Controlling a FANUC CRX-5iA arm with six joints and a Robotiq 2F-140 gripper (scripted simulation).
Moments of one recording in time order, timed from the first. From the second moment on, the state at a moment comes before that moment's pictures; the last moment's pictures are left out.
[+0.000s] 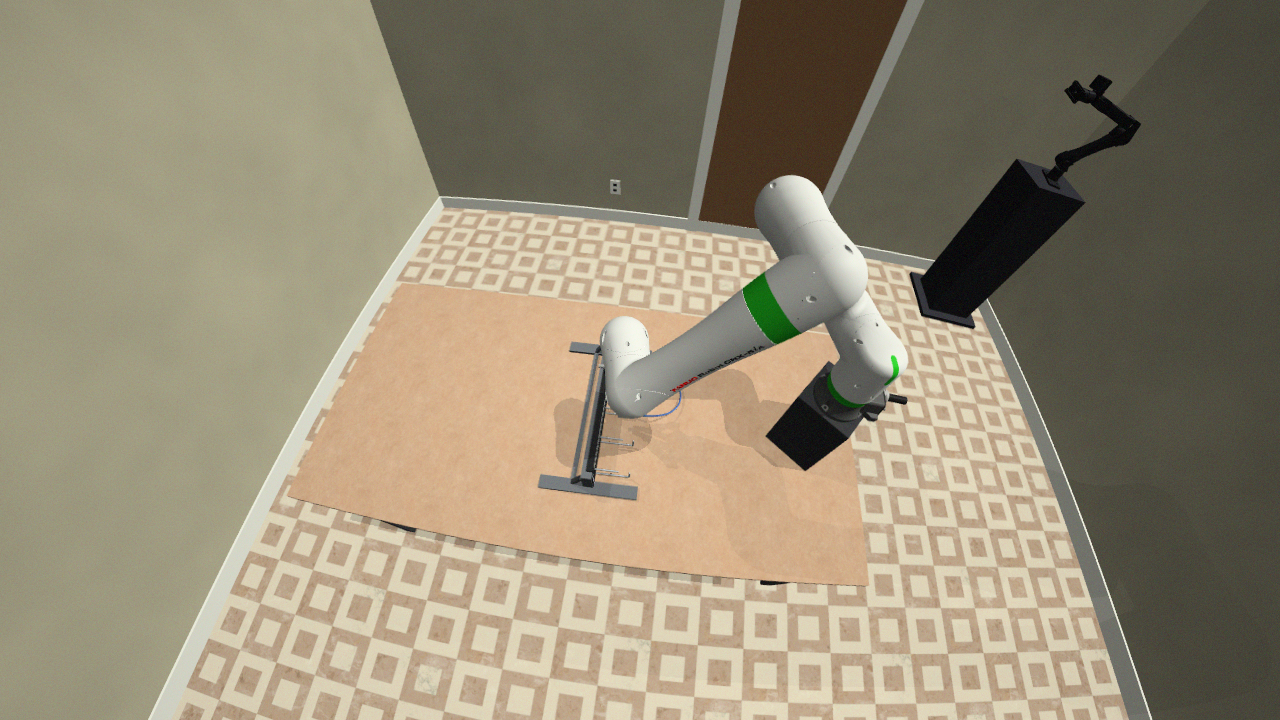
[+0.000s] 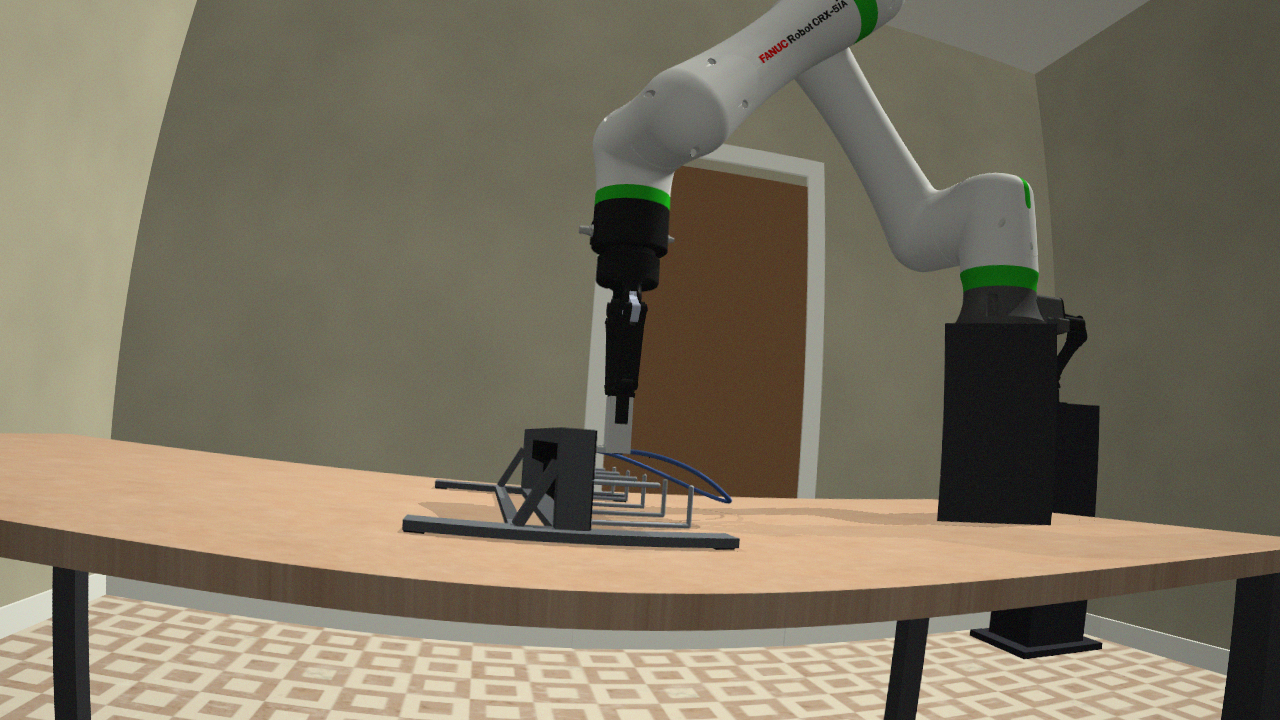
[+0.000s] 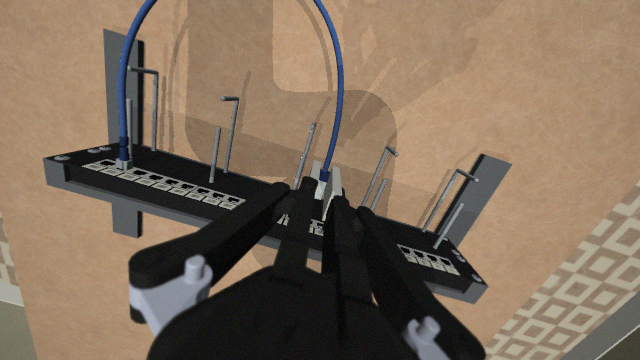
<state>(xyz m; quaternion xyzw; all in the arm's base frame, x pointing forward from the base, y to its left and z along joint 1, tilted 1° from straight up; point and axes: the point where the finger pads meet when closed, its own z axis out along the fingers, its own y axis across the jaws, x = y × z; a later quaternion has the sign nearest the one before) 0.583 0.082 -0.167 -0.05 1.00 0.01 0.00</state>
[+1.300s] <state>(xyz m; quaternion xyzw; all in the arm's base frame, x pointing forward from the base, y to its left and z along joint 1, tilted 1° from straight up) 0.599 0.084 -0.170 -0.05 1.00 0.01 0.00</state>
